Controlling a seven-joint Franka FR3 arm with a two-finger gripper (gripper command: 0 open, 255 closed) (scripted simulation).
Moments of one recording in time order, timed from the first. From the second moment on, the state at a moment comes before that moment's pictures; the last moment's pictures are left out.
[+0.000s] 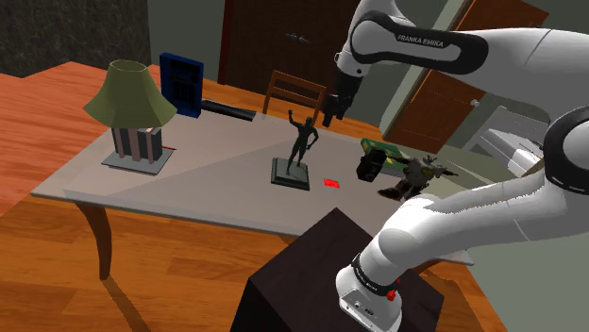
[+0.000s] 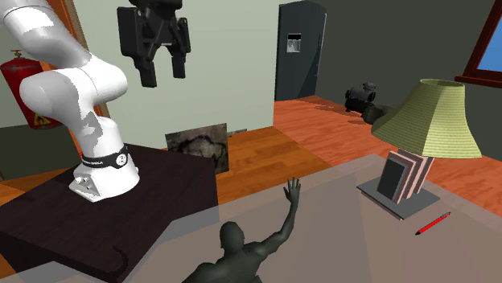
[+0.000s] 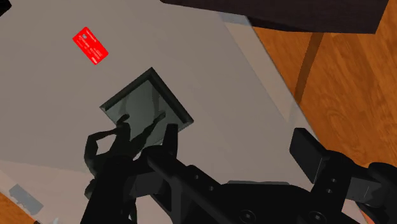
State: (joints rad) arm -0.06 -0.54 -0.15 -2.28 -0.13 1.71 -0.26
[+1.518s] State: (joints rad) arm -0.15 0.27 -0.37 -1.67 0.14 1.86 -0.71
